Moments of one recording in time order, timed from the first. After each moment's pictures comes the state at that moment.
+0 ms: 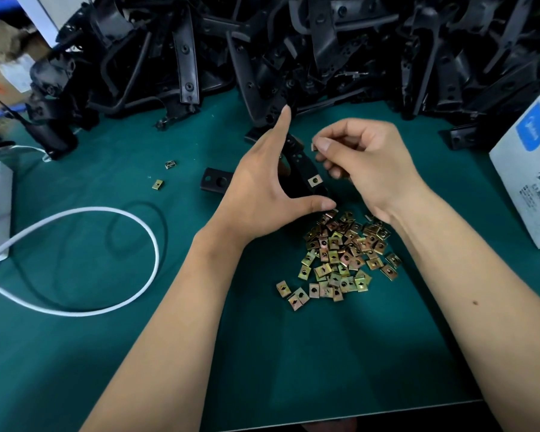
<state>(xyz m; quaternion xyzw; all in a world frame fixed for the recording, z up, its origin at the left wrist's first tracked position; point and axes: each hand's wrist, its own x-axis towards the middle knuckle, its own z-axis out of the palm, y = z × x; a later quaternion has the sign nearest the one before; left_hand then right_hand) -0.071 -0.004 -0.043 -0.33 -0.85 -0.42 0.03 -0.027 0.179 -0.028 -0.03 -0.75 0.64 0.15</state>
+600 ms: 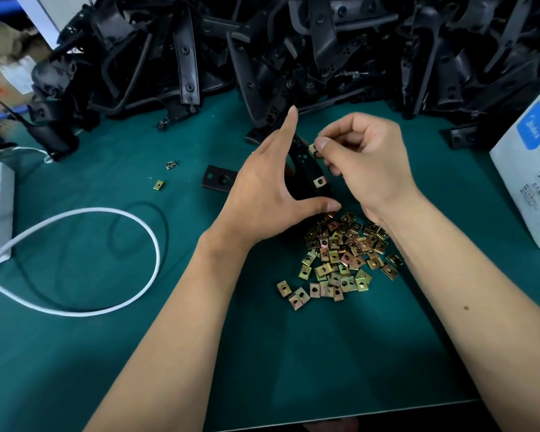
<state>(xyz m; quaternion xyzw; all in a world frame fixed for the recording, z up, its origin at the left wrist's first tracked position) -0.066 0.001 -0.042 -0.34 -0.85 -0.40 0.05 -0.029 0.170 -0.032 -0.05 -0.75 0.62 0.23</state>
